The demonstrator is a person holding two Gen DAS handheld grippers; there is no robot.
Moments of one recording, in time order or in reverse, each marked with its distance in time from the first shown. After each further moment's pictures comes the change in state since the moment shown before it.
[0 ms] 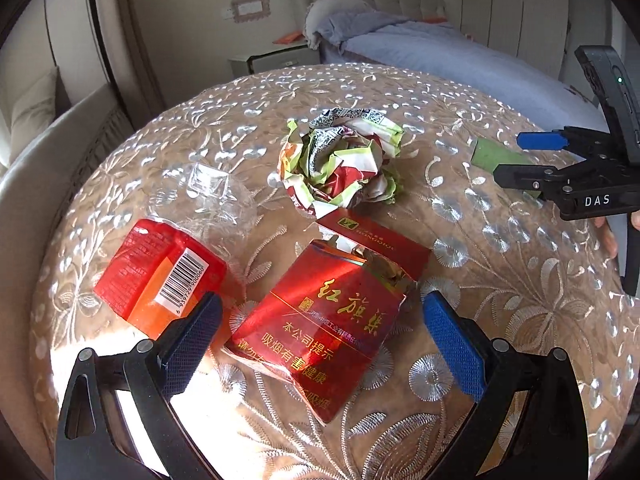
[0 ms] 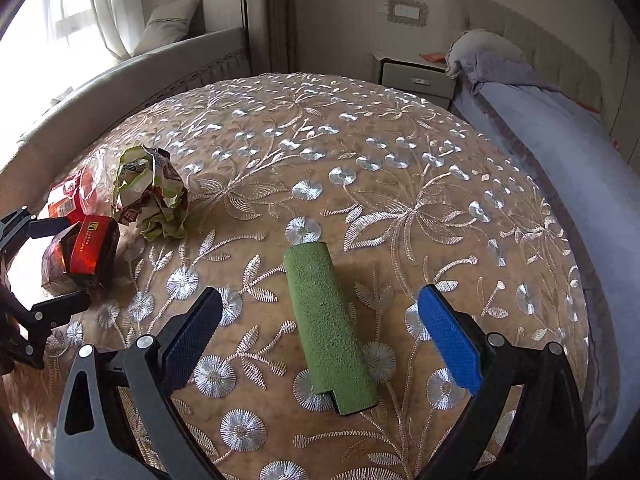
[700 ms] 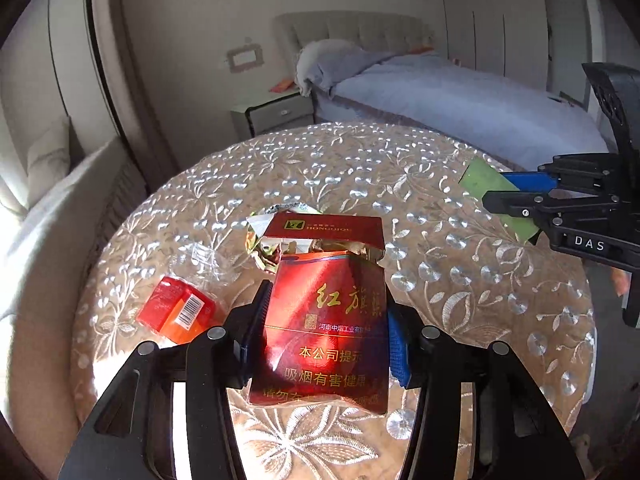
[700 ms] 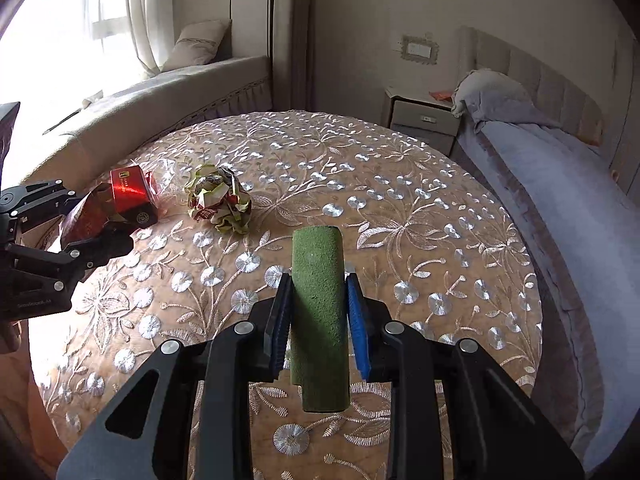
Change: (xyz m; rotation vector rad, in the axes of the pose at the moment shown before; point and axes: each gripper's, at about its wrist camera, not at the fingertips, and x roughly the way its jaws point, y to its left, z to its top) left arm -0.098 -0.067 0.011 0.066 -0.173 0.044; right arm -0.099 0.021 -0.028 -0.081 -0.139 0.004
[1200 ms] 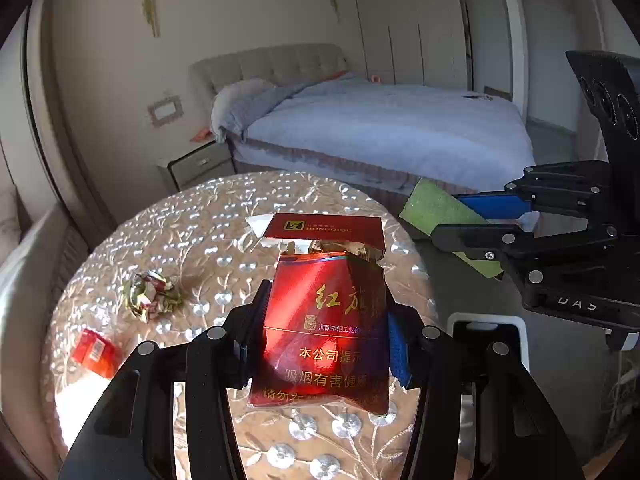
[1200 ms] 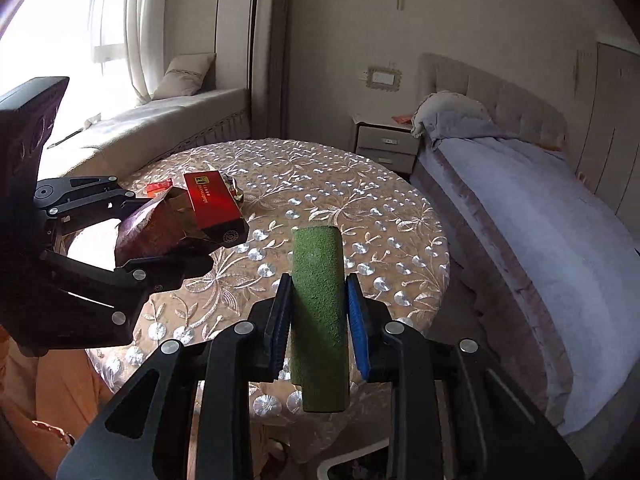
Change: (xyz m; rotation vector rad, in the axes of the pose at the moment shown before) left arm -0.065 -0.156 0.009 0.169 -0.106 -0.210; right arm -0.142 -0.018 -0.074 0.046 -0.084 -0.103
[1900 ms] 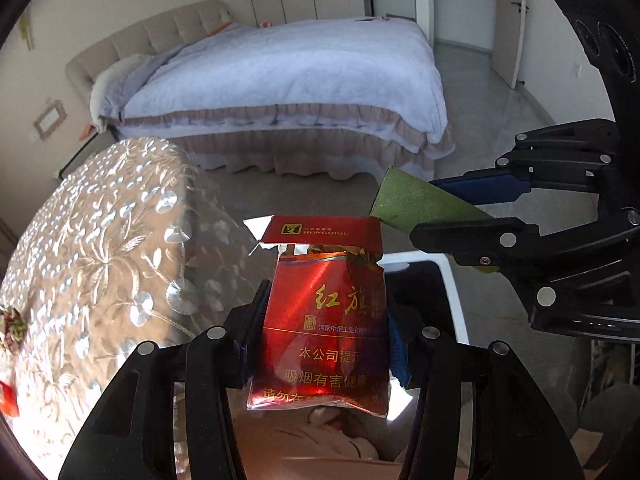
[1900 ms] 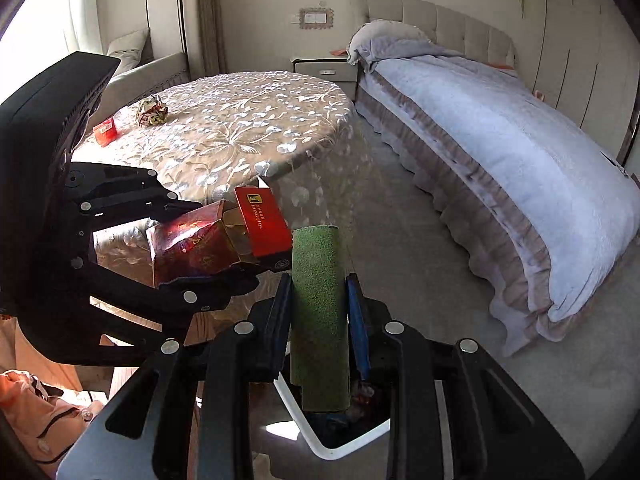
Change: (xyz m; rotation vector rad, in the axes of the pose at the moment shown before) left arm 0.099 -0.164 -0.037 0.238 0.214 -0.272; right arm -0.036 -0.081 -0.147 0.190 0.199 -0.101
